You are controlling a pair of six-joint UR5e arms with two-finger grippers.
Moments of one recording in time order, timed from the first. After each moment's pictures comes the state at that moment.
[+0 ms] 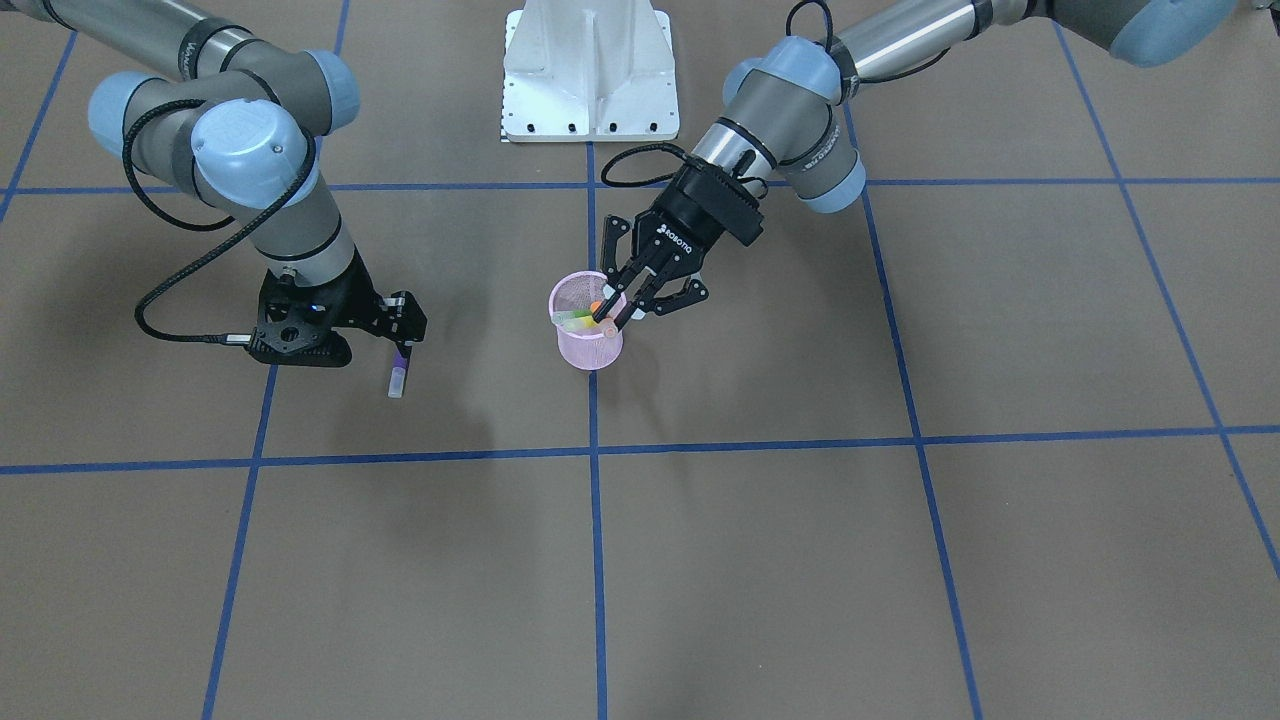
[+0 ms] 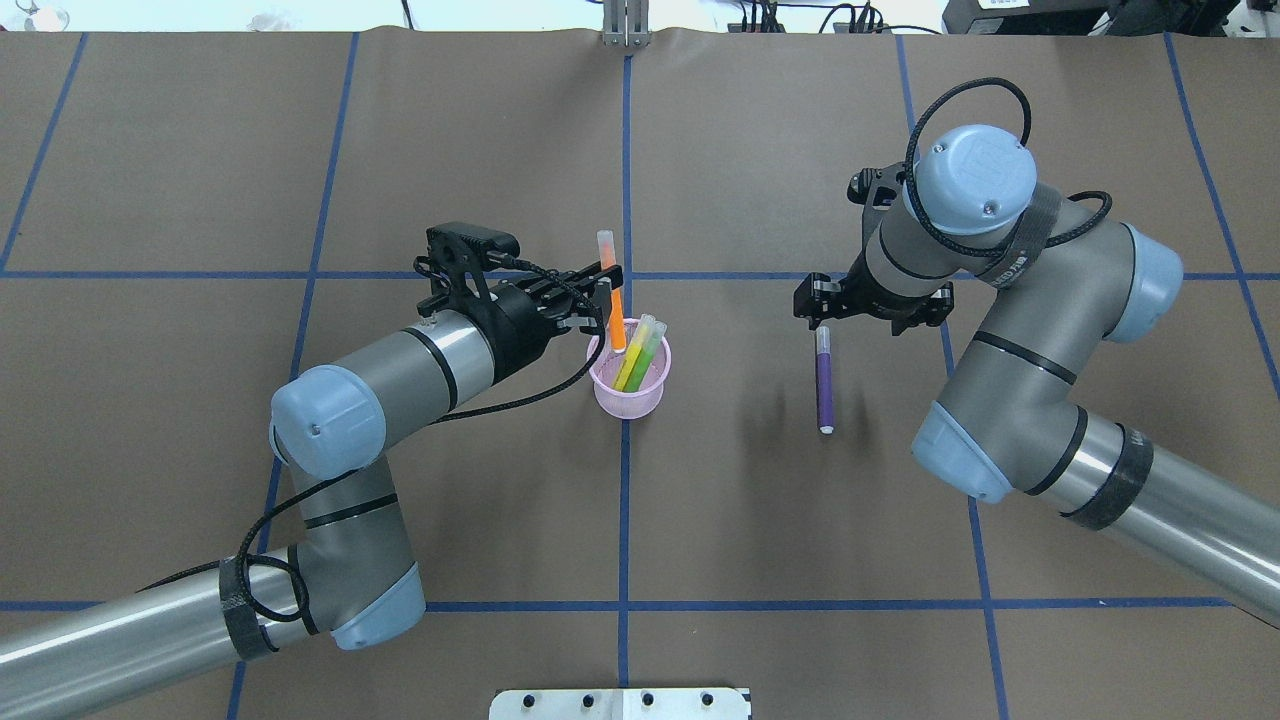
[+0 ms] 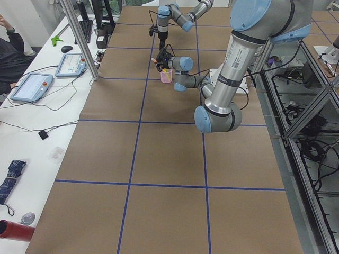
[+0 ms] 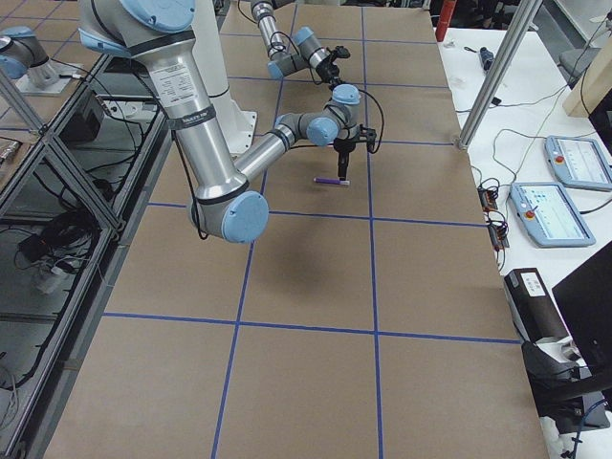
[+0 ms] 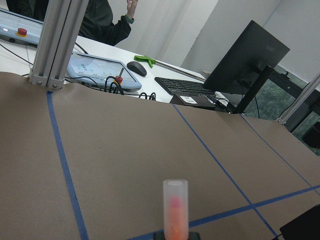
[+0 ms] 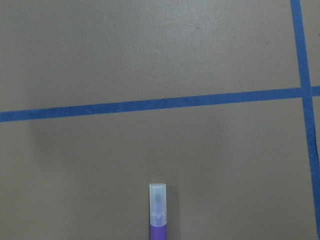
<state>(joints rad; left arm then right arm) -0.42 -2.13 -1.50 -2.80 -1.30 -1.02 0.71 -1.13 1.73 -1.52 1.97 1.12</state>
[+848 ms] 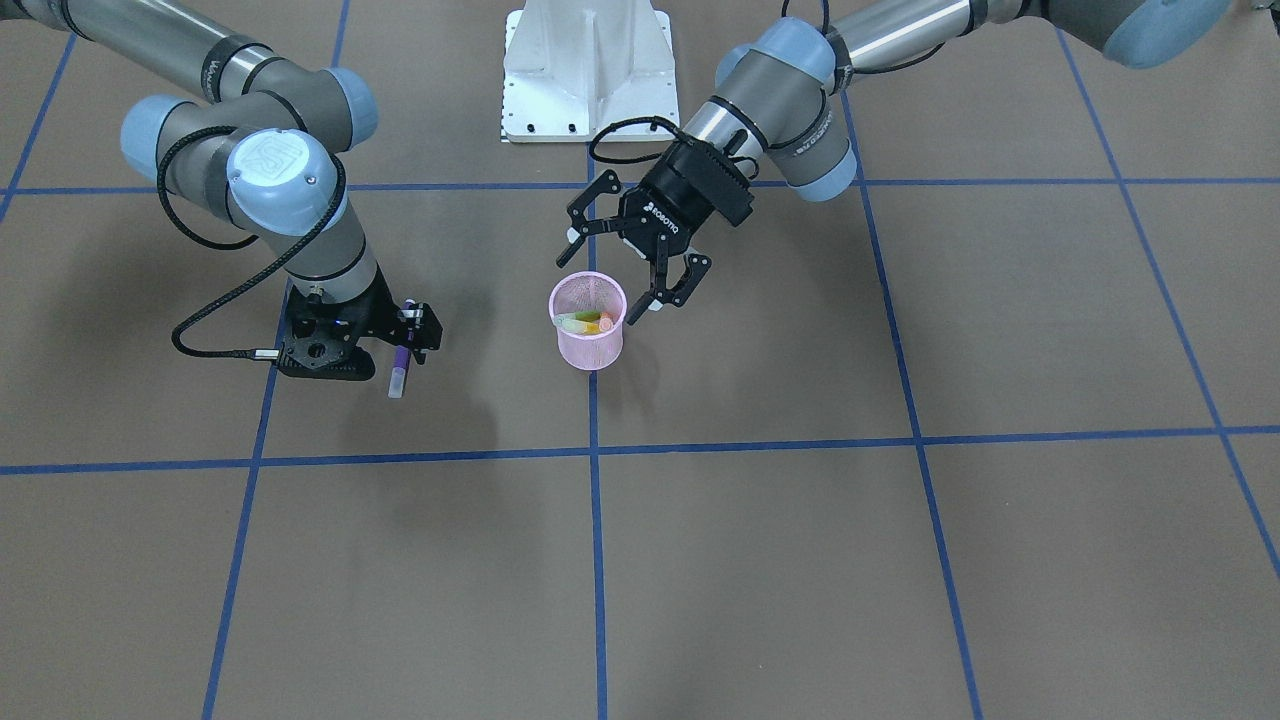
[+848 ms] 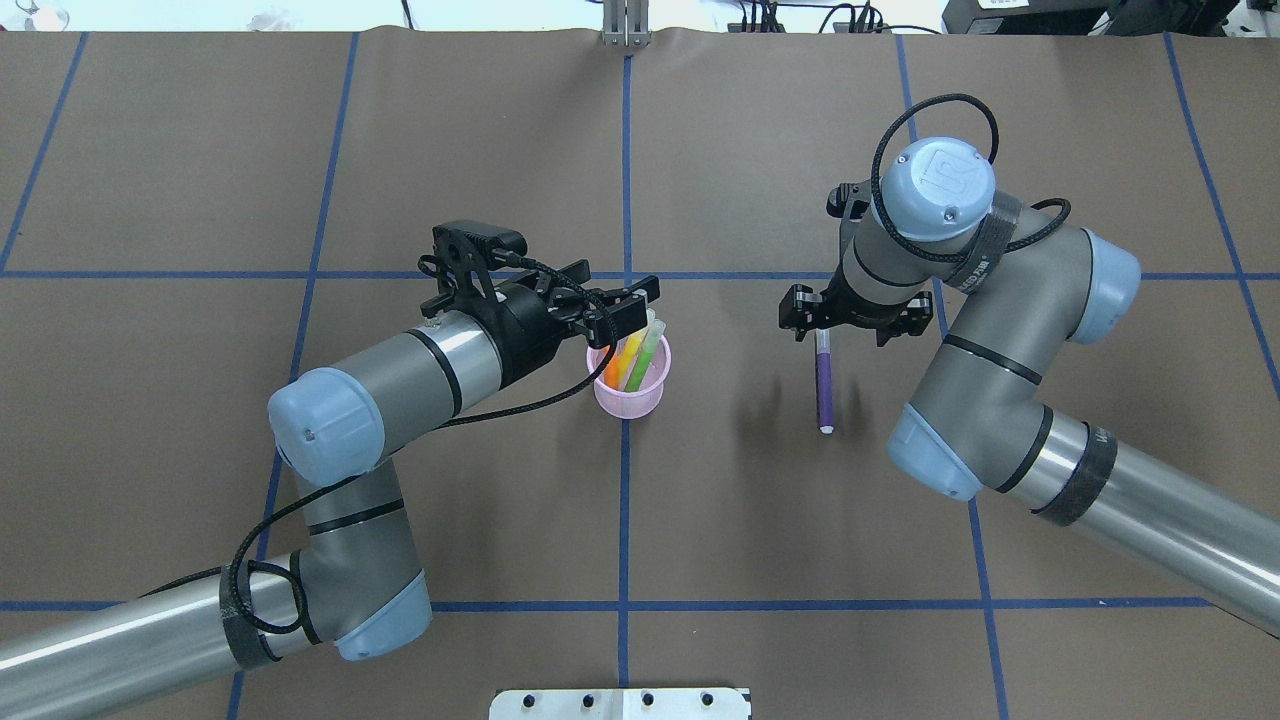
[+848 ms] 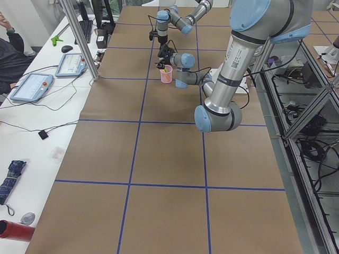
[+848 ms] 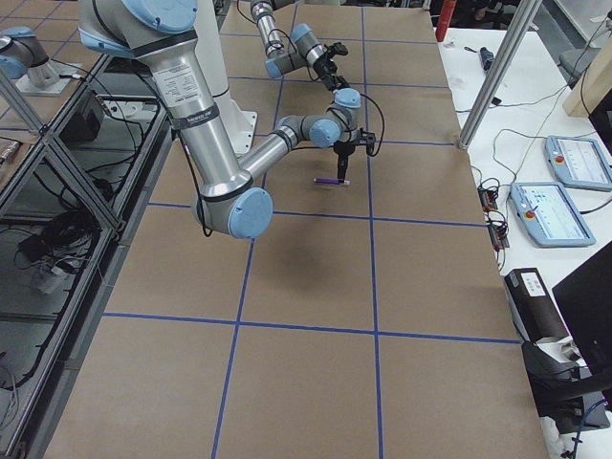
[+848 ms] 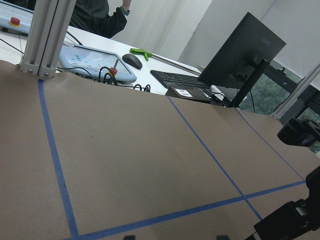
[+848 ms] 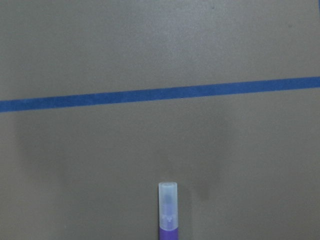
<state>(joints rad) -0.42 -2.14 -1.56 -2.79 -1.31 -1.03 0.69 -1.09 1.66 -1.52 1.98 1.12</state>
